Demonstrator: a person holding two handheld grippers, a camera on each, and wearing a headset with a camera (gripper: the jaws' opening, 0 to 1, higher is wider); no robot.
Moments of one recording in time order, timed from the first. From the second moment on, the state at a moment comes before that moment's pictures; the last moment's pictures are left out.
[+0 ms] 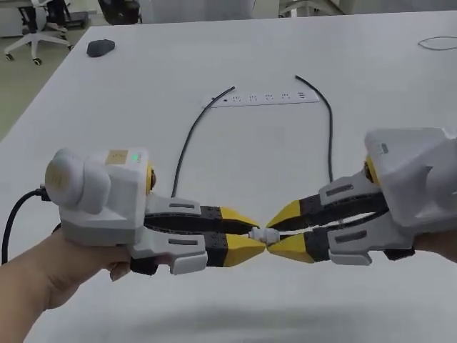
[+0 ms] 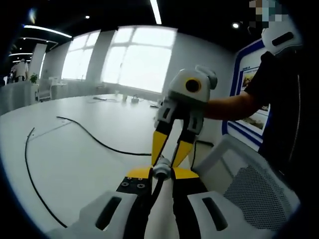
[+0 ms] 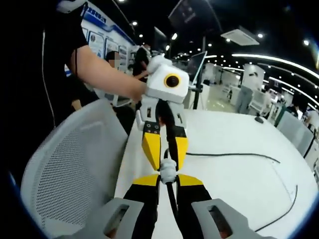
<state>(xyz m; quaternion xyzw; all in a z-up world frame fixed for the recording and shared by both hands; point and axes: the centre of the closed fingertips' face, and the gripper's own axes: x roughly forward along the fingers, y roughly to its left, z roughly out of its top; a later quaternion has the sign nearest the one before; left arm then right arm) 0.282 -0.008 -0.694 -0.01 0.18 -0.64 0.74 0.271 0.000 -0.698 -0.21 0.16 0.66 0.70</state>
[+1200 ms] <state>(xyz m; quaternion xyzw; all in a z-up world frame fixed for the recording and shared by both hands) 0.280 0.006 -0.693 0.02 0.16 -0.62 0.77 0.289 -0.072 -0.737 -0.28 0.26 0.55 0.74</state>
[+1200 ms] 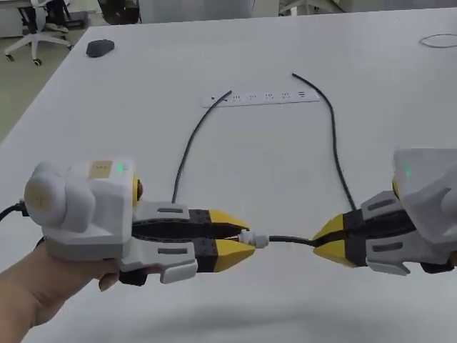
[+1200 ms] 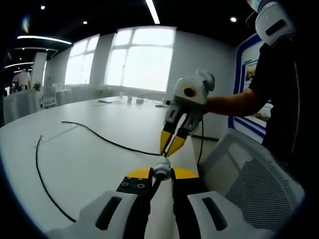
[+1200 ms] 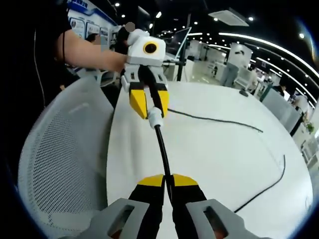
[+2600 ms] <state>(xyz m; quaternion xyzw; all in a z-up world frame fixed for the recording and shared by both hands) 0.268 0.023 -0.697 0.05 0.17 -0.59 0.79 0.282 -0.054 -0.706 -0.21 0.25 0.50 0.80</state>
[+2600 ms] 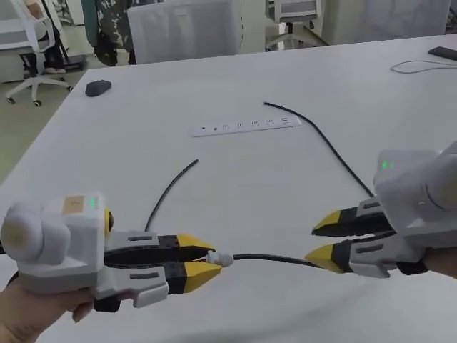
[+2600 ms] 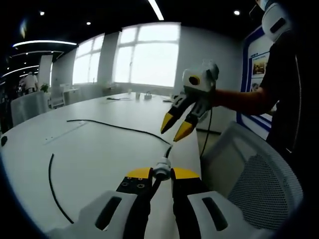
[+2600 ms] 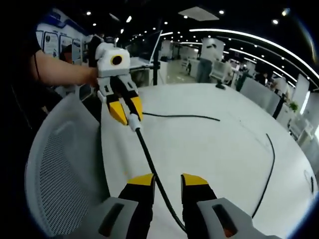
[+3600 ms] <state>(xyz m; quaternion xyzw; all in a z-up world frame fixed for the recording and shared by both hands) 0.271 0.012 -0.699 0.07 0.16 -0.61 0.77 0.270 0.004 -0.717 -0.25 0.24 0.58 0.74</state>
